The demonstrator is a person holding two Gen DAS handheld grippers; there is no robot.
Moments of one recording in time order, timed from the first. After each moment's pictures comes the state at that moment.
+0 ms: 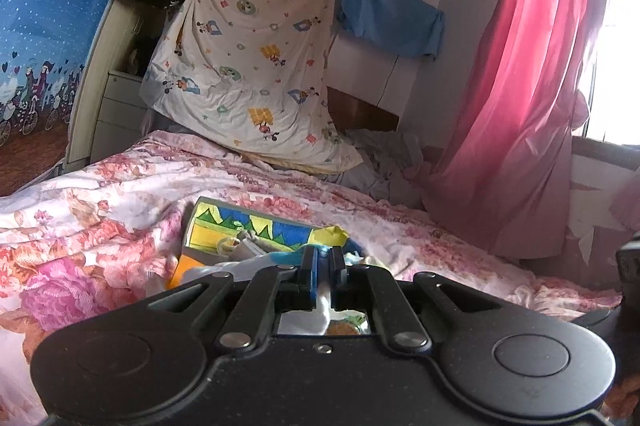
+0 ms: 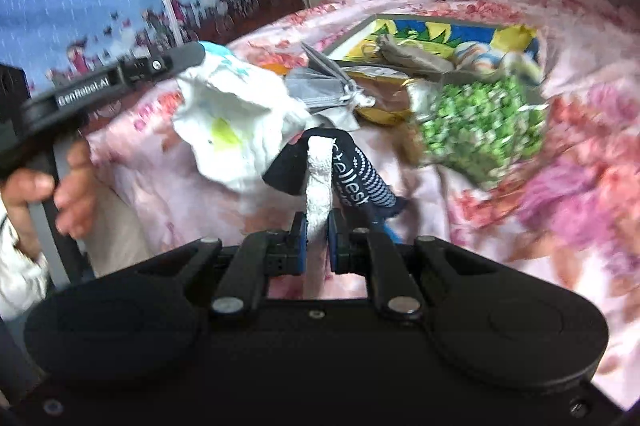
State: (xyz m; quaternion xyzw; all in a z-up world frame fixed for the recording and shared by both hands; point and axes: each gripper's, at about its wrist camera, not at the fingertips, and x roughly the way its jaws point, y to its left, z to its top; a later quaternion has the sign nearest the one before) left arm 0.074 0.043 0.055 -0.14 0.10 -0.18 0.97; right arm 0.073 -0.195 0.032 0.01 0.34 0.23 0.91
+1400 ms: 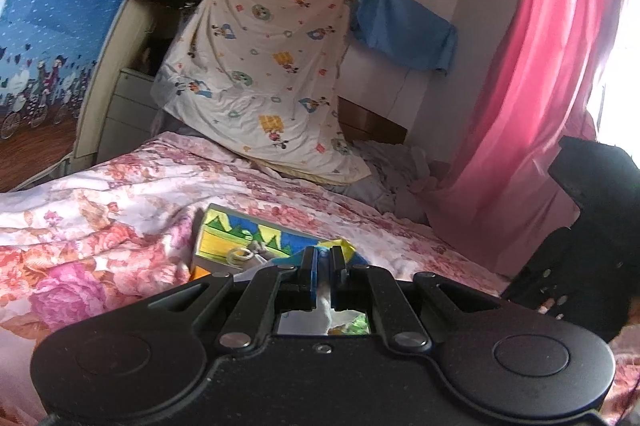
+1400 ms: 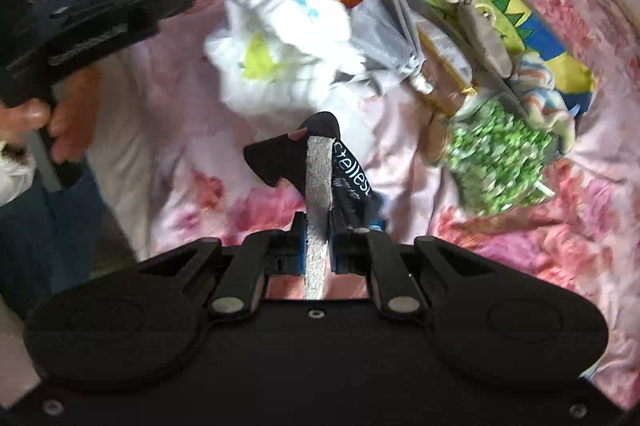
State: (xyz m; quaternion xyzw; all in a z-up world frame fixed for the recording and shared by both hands) left arm 0.080 0.063 0.060 -0.17 0.10 -0.16 0.97; right arm 0.152 -0.056 0.102 -0.26 0.52 0.25 0.77
